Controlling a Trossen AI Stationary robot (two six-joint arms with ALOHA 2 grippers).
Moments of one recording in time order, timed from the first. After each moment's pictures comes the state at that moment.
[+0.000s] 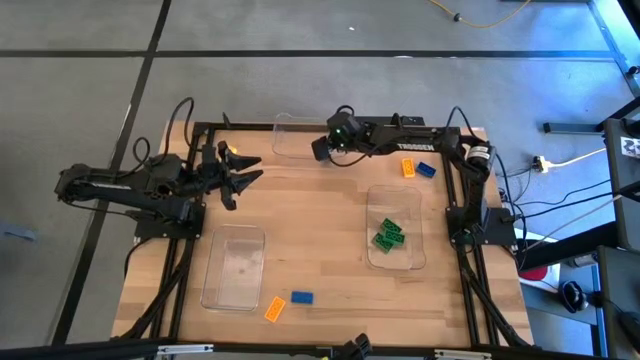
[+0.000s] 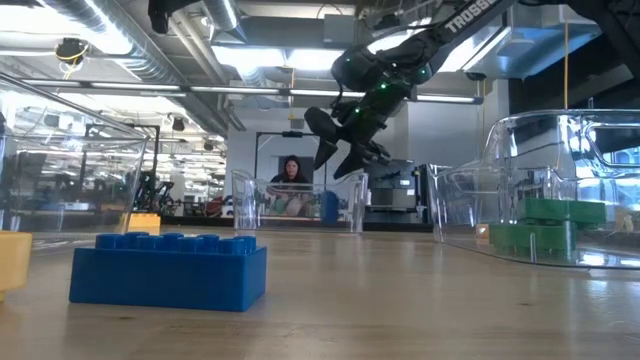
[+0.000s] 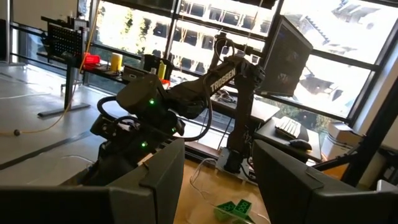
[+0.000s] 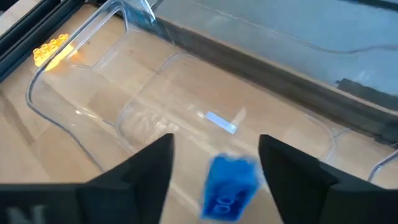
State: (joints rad) left arm -0.04 0.59 0.57 0.20 -0.35 -0.23; right arm -0.43 1.94 1.38 -0.18 0.18 0.52
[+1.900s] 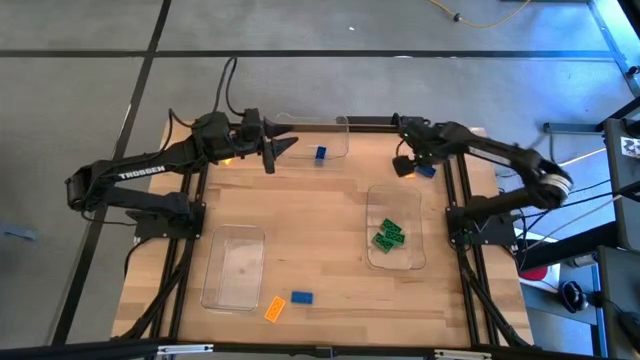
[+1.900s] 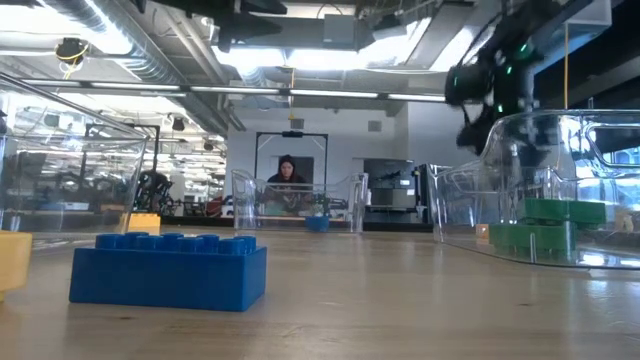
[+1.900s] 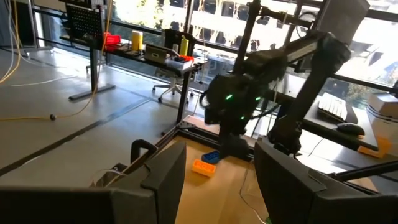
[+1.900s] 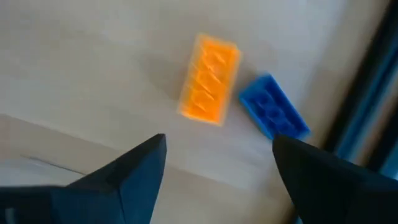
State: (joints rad) left arm 0.40 1.04 0.86 0.20 0.05 -0.21; right arm -0.72 1.35 0.91 -0.99 0.15 0.48
